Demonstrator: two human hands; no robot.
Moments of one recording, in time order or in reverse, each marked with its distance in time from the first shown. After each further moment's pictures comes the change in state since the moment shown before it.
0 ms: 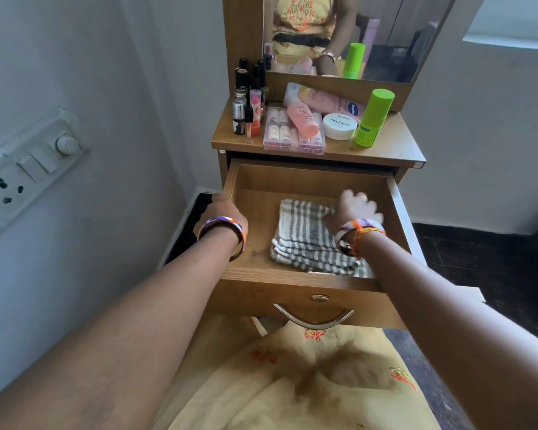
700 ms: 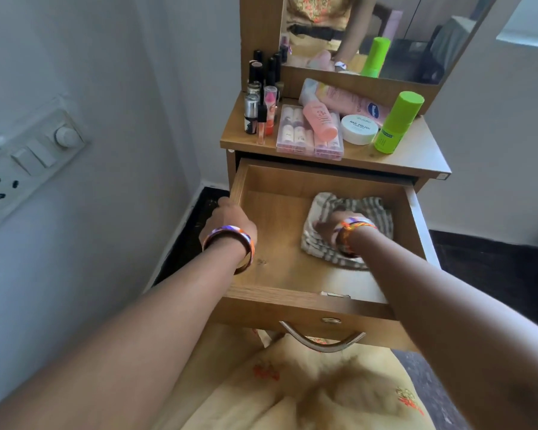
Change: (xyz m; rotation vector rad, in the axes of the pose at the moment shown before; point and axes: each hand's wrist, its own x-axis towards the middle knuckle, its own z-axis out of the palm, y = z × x) left_hand -0.006 0.004 -0.004 -0.025 0.027 -0.018; right_hand 0.023 -0.018 0.010 -0.304 -0.293 -0.249
